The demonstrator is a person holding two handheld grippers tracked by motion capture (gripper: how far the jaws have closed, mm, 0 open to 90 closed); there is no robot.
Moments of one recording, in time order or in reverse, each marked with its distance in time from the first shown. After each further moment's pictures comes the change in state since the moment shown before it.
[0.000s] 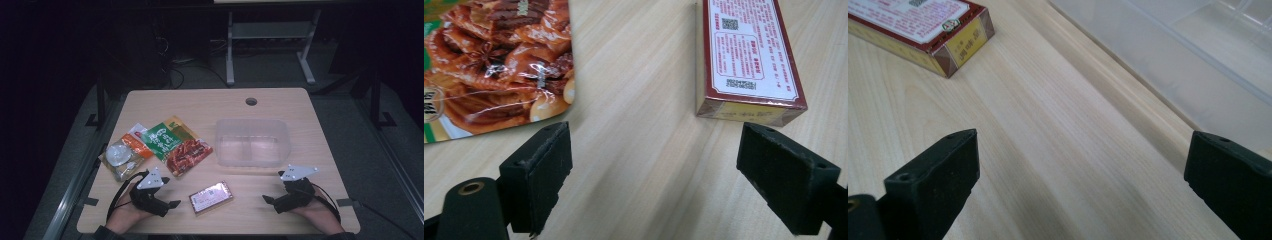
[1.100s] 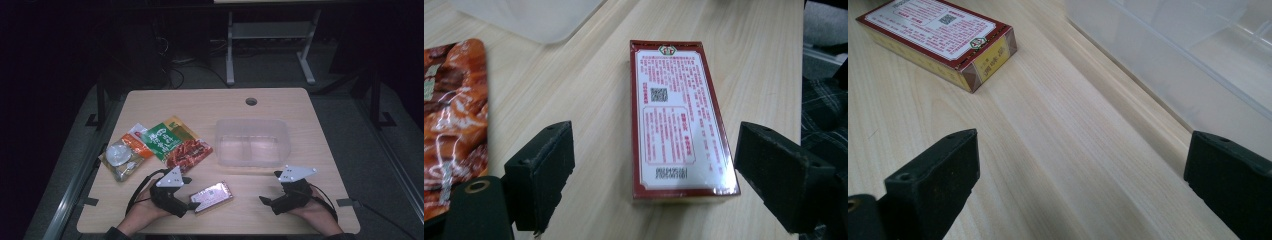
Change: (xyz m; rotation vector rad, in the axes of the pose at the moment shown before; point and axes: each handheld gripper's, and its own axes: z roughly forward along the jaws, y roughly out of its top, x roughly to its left) left arm -0.026 0.042 0.030 -0.037 -0.142 0.083; right arm 0.008 0.006 0.000 -0.035 0.038 -0.031
